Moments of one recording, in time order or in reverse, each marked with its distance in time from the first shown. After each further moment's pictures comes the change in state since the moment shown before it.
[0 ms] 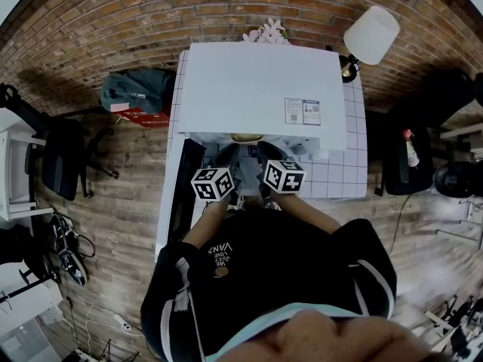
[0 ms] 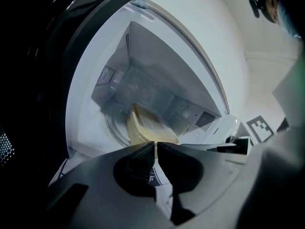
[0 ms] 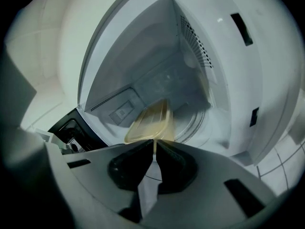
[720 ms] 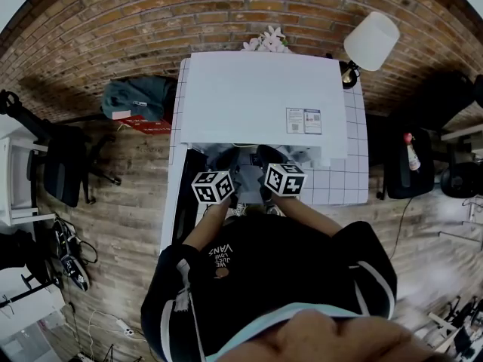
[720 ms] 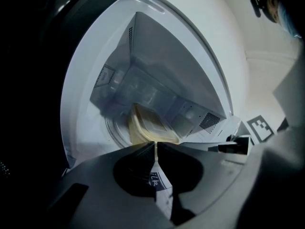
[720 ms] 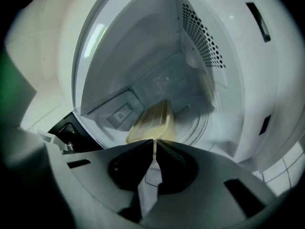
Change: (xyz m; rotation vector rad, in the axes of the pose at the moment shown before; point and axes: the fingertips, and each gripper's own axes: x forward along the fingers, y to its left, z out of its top) left arm 0.009 0.009 0.010 0.008 0.013 -0.002; right arm 0.012 -0.001 0.011 0.009 -0.012 0.004
